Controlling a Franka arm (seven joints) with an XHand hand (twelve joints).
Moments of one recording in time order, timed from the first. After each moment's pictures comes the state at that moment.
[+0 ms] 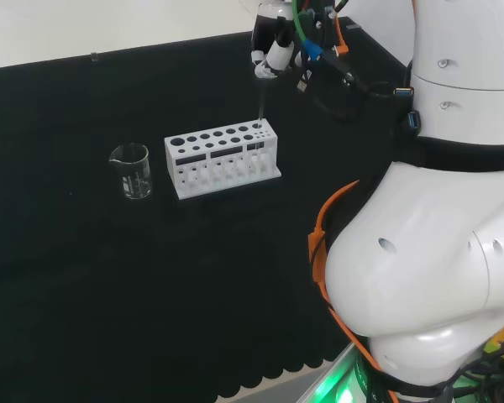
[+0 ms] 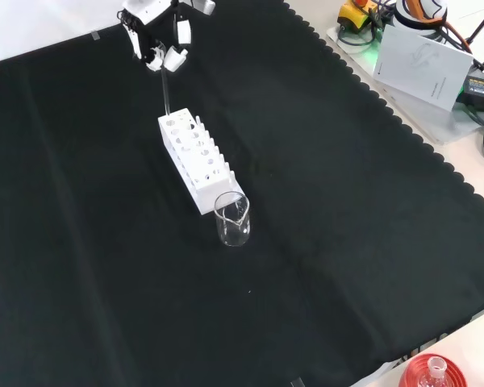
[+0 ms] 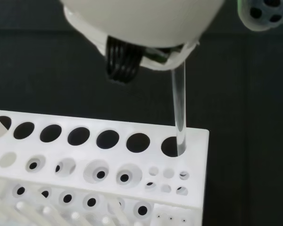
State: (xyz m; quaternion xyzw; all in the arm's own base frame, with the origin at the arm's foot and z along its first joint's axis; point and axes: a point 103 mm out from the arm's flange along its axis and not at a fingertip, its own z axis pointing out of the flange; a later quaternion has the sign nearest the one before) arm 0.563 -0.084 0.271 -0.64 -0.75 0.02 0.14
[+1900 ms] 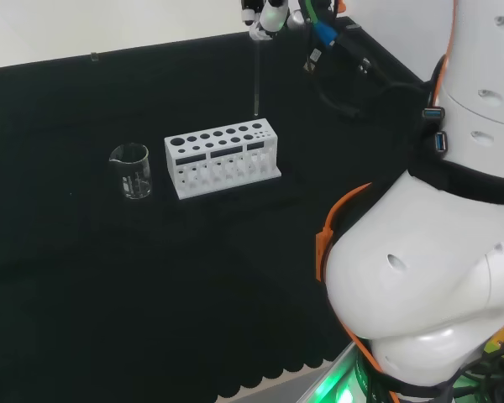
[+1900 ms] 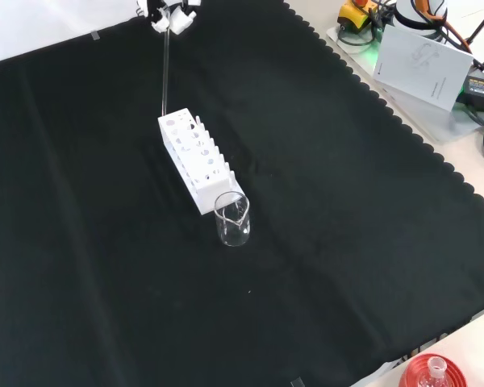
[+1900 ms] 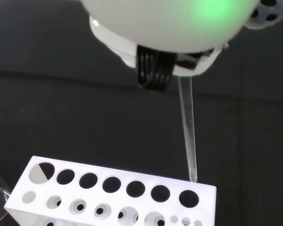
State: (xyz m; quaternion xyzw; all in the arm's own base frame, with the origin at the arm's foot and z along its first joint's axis) arm 0.539 -0.053 0.363 -0.64 -0.76 0.01 0.08
